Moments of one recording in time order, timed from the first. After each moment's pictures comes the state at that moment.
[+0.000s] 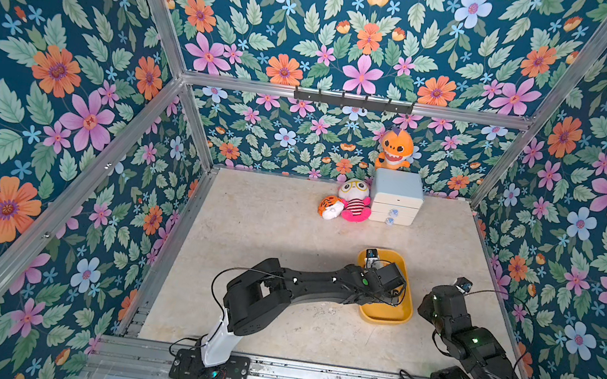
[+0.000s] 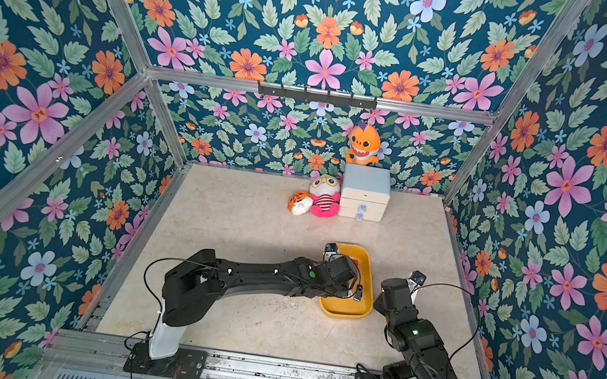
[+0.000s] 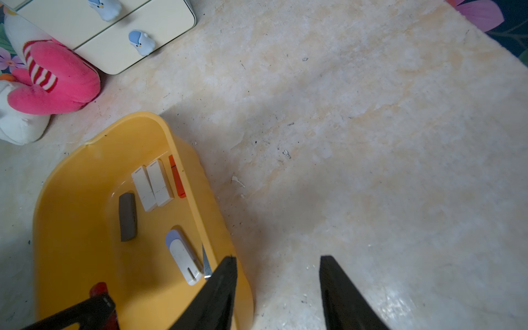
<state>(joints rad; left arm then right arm) -1.19 2.03 1.51 -0.45 -0.22 -1.10 0.41 0.66 0.46 -0.67 0.36 0.76</state>
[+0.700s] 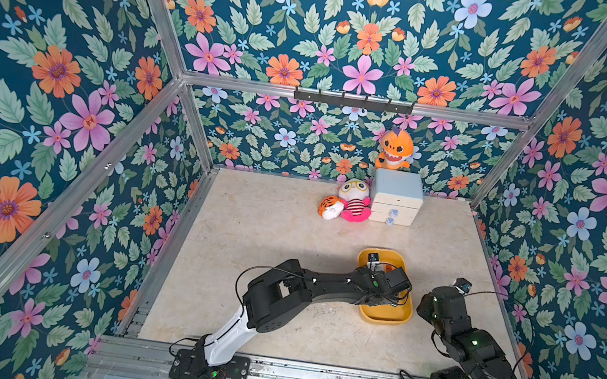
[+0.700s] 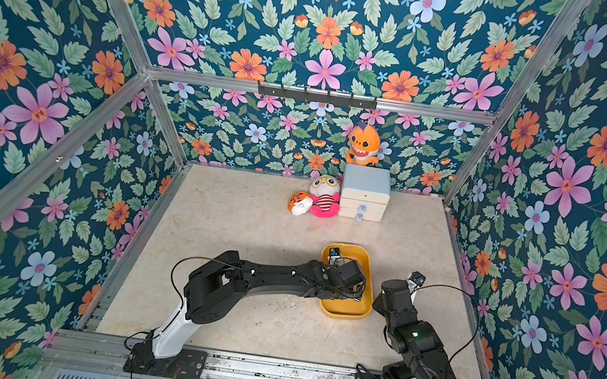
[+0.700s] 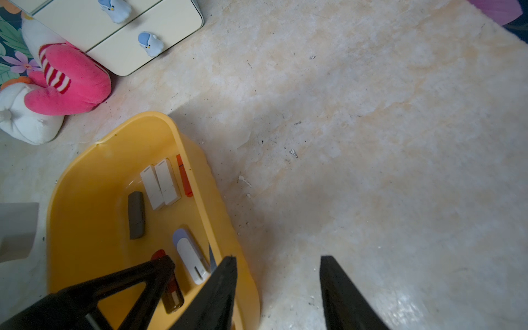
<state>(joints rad) -1.19 2.19 1.62 -0.50 -0.24 -1.17 0.41 0.64 0.44 -0.64 0.34 0.76</state>
